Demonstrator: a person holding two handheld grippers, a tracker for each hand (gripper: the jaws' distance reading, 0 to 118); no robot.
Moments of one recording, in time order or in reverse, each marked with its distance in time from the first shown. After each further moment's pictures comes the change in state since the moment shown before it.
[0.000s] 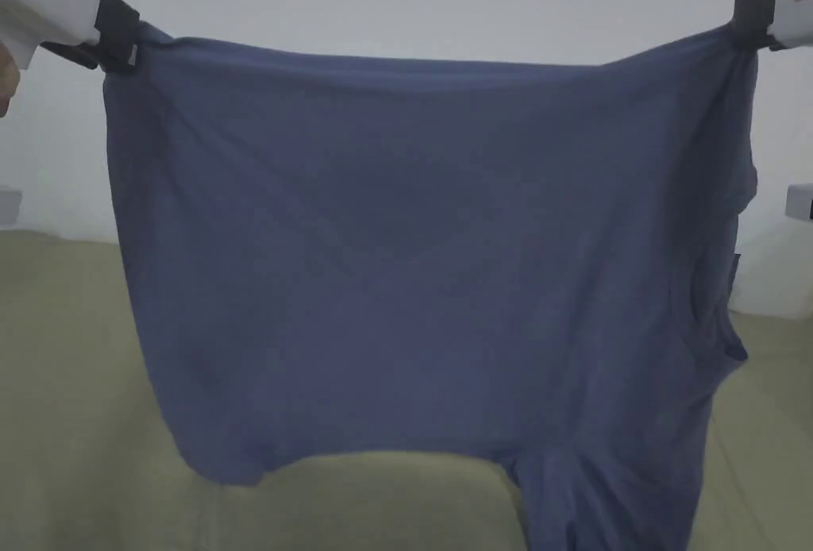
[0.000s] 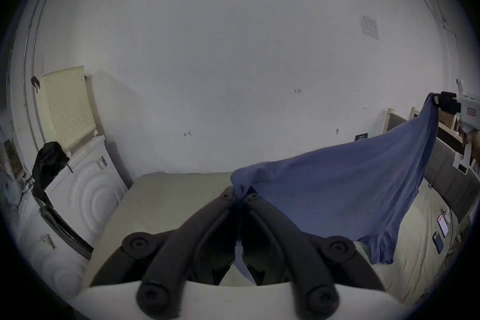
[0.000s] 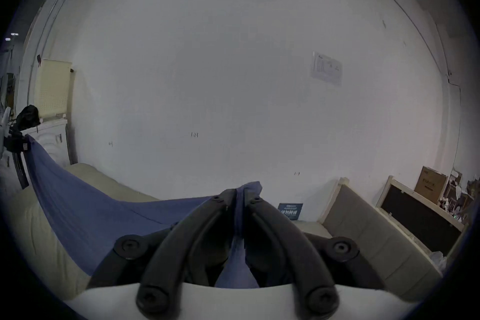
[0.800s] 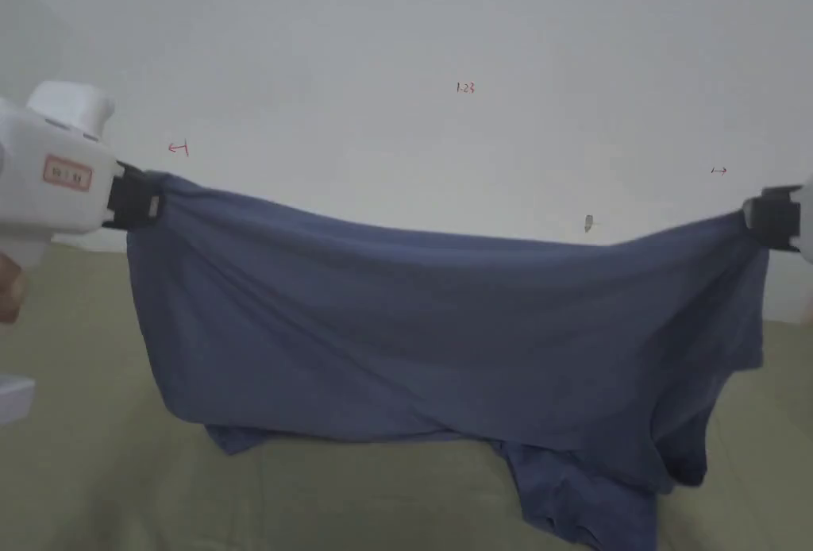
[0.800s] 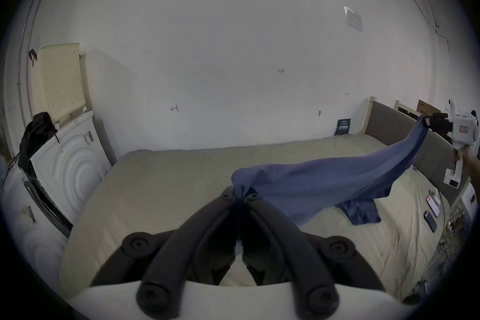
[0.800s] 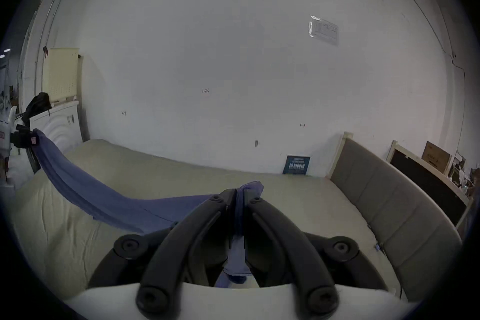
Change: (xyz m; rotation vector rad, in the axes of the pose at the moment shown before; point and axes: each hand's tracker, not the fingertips) left arm -0.004 -0.123 0.039 -0.034 -0.111 0.029; right arm -0.011 -0.140 0.106 -0.155 0.039 -0.049
